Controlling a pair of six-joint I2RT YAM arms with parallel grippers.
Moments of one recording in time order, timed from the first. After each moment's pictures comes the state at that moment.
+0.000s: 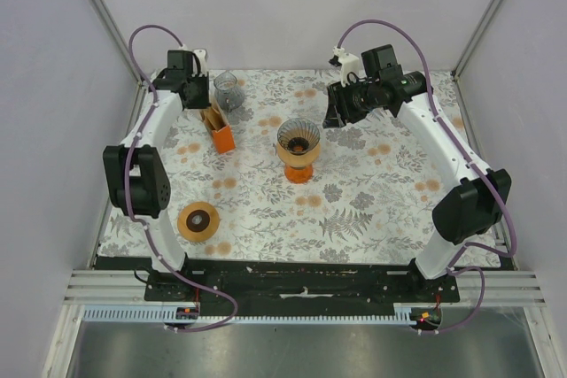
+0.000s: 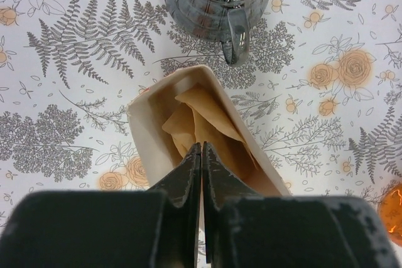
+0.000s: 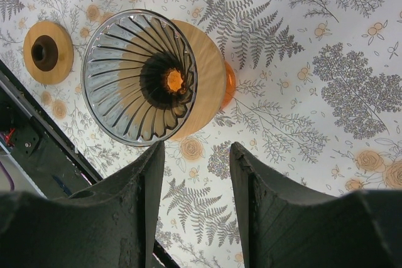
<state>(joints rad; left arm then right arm) -0.05 1.89 1.67 -0.57 0.06 -0.02 0.35 1.71 1.76 -0.90 -0.47 -0.05</state>
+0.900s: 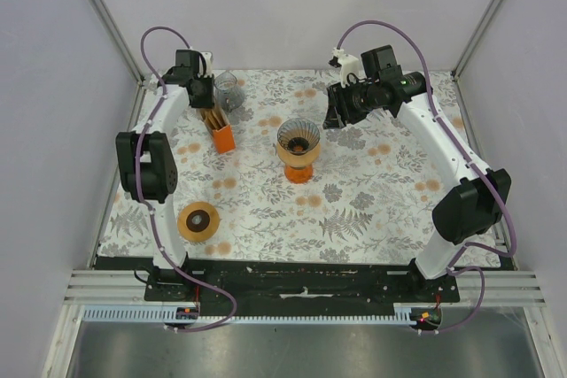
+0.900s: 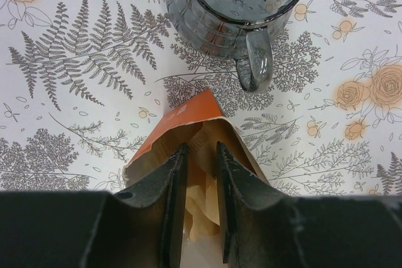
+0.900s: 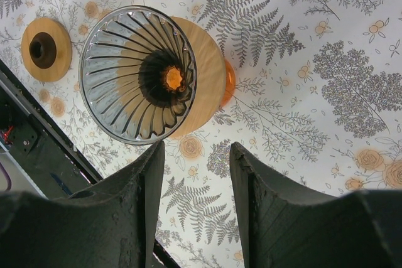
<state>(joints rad) -0.05 2.07 1.81 -0.59 0.05 0.01 0.35 1.71 1.75 -0.90 -0.47 -0.05</state>
